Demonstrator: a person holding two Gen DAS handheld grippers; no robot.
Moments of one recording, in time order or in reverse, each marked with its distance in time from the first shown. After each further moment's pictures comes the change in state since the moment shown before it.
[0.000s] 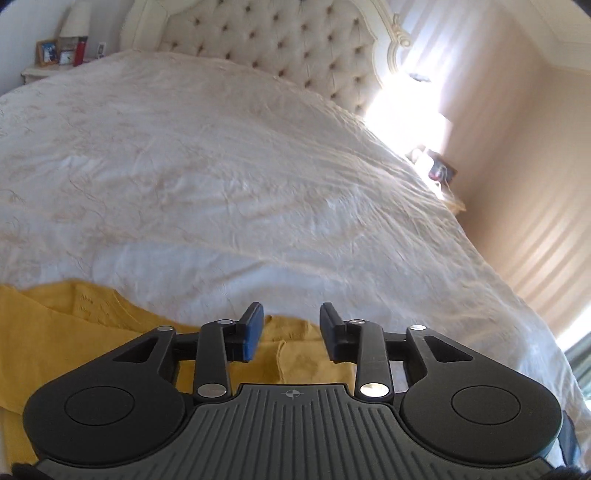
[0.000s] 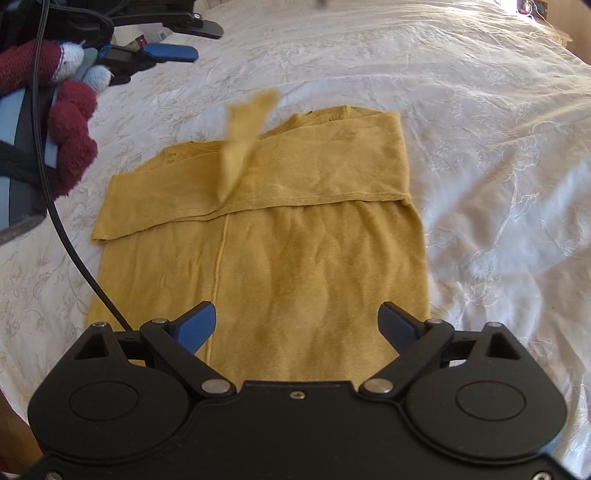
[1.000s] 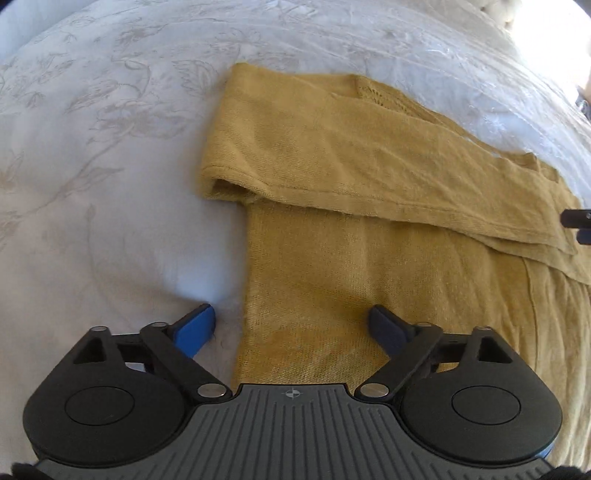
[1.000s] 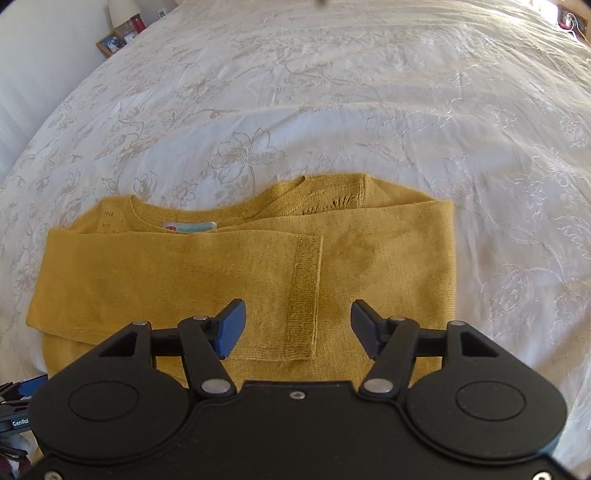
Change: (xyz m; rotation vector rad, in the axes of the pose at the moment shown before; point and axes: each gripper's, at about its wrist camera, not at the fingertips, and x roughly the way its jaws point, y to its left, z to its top) left arm -0.020 0.183 -0.121 -0.076 0.293 0.421; right arm 0.138 -0.012 0.134 -0.087 0.086 0.030
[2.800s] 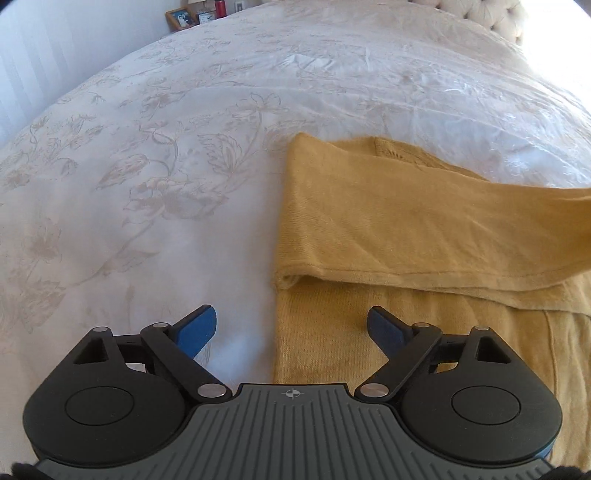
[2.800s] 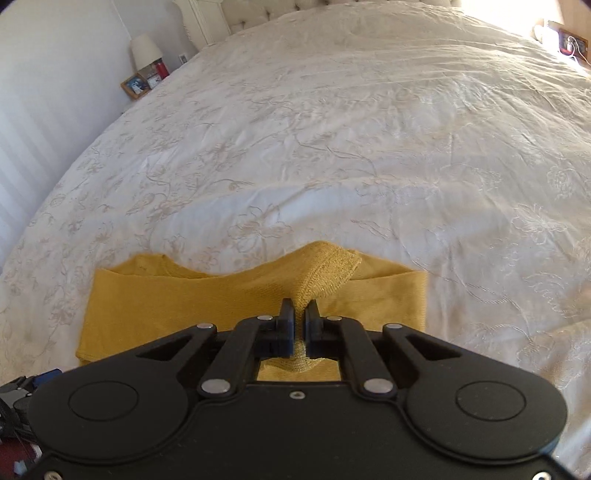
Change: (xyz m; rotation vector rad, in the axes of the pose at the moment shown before) left arm -0.014 -0.007 0.030 0.014 -0.143 0.161; right arm -0.064 -0.023 0.018 -0.010 -0.160 0.038
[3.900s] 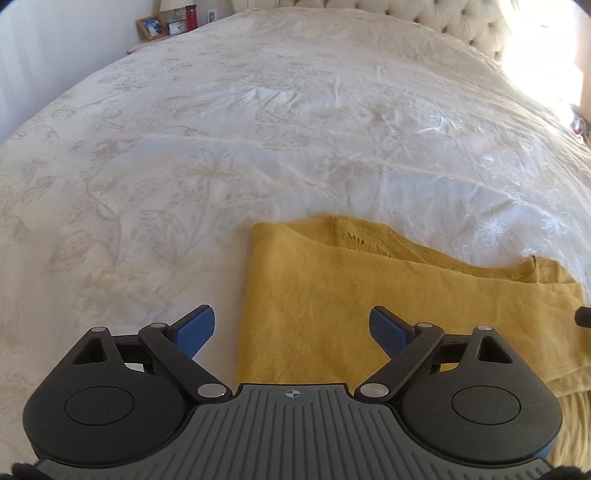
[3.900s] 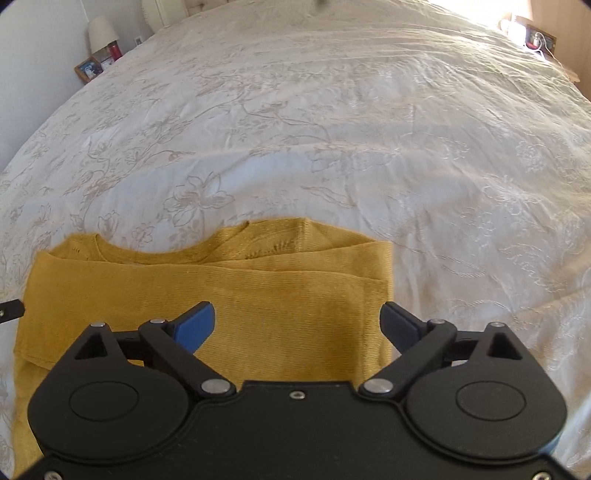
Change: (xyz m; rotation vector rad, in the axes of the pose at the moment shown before) left arm 0.016 -0.030 0.074 0.027 -0.021 -0.107; right arm 0.044 0.004 -0.019 -0.006 0.035 -0.138
